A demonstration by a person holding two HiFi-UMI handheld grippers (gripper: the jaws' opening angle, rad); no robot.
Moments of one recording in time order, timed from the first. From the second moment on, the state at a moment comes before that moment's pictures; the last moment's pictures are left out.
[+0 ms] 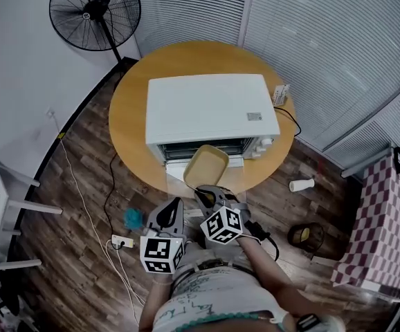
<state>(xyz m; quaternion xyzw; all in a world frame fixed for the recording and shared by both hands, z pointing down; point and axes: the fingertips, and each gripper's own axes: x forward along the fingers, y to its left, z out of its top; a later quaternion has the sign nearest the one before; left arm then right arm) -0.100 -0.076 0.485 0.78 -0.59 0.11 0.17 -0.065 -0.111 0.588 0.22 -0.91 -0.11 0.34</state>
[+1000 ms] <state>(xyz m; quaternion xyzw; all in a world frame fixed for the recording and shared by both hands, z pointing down) -0.121 -0.025 0.494 0.82 -0.54 0.12 0.17 -0.069 -0.053 0.593 0.28 -0.88 -0.09 0.36</state>
